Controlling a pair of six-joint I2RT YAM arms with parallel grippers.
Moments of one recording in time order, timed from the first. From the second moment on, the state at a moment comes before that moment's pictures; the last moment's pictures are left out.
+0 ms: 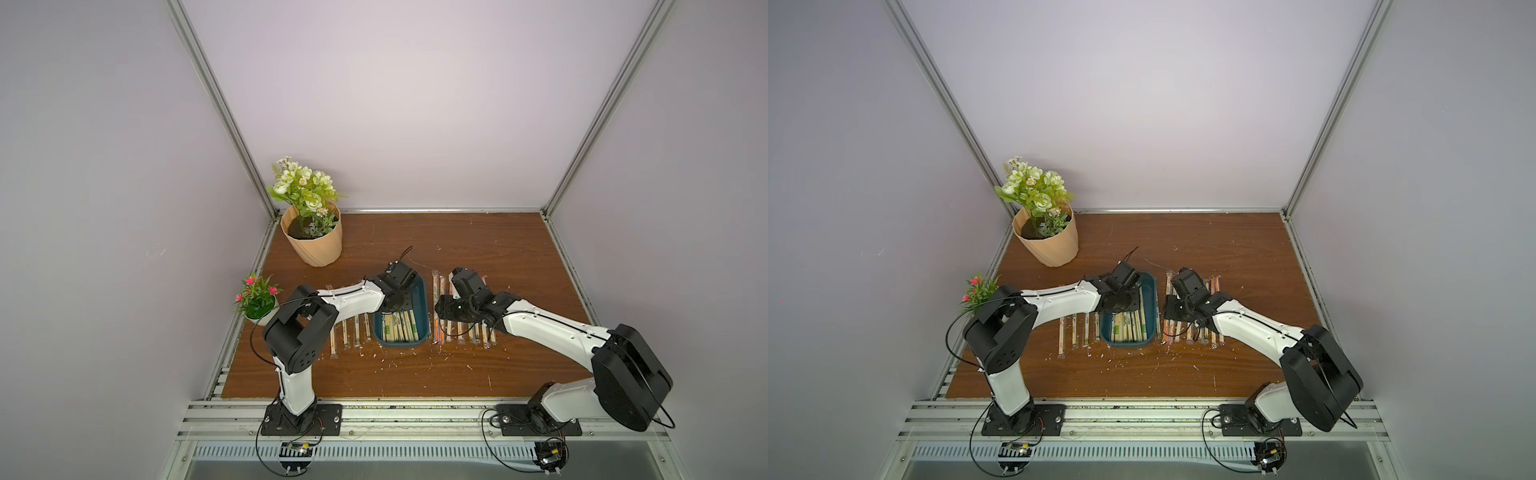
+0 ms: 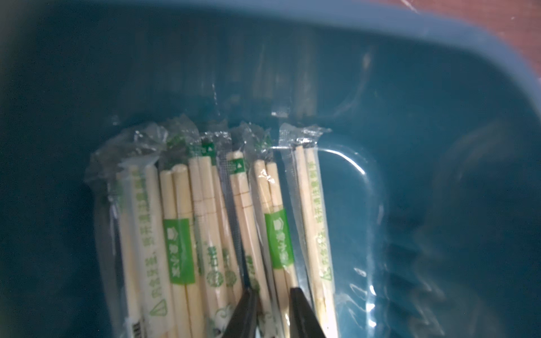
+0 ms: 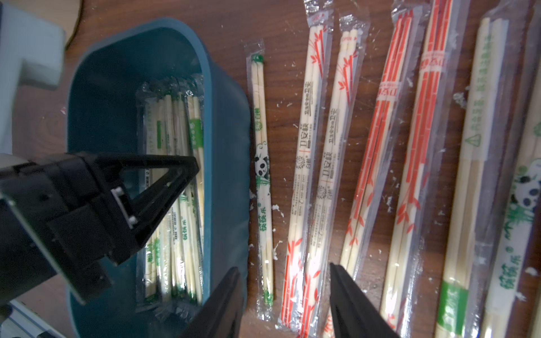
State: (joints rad) left arm -0.71 1.83 1.10 -0.36 -0.10 -0.72; right arm 0.69 1.41 0.82 -0.31 0.02 0.69
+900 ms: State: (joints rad) left arm -0.73 1.85 1.16 -0.42 -0.15 -0.71; right arm 0.68 1.41 0.82 -0.31 0.02 0.68
